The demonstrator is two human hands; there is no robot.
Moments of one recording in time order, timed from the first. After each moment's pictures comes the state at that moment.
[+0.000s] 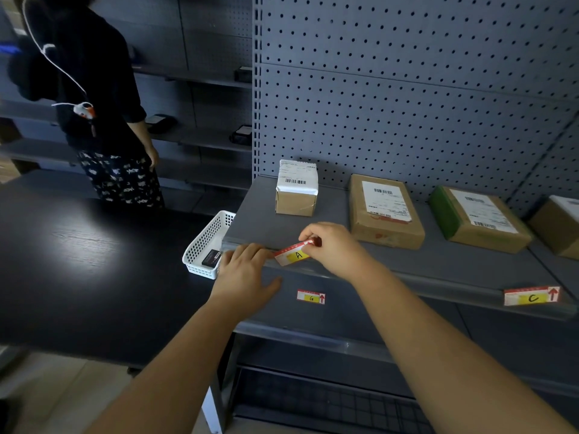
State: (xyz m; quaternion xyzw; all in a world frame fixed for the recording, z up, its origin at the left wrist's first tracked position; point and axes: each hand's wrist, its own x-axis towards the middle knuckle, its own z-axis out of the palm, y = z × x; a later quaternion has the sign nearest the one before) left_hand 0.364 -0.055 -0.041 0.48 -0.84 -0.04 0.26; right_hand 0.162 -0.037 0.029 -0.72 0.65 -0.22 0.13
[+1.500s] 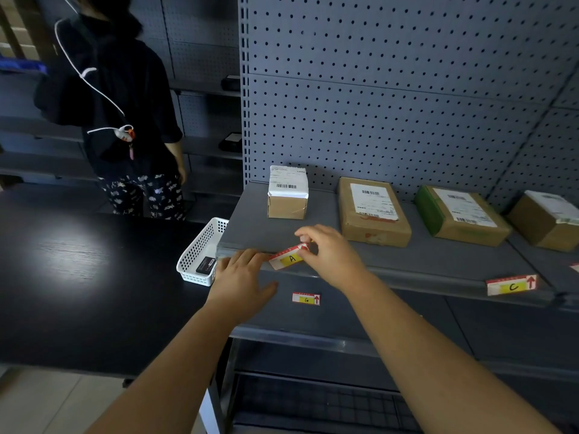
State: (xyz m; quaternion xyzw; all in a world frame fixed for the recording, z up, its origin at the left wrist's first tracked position) left_hand 0.365 -0.050 -0.034 0.47 -0.85 -0.06 0.24; right_hand 0.164 -0.022 0.018 -0.71 0.66 -0.25 0.06
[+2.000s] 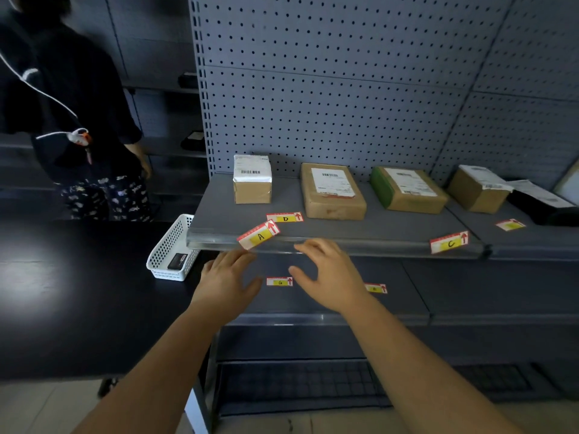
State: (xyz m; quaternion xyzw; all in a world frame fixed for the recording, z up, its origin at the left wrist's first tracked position) left_hand 0.360 -0.005 -0.047 0.42 -0.86 -0.09 0.27; right_hand 0.149 0.082 -0.017 -0.67 0.70 -0.25 -0.01
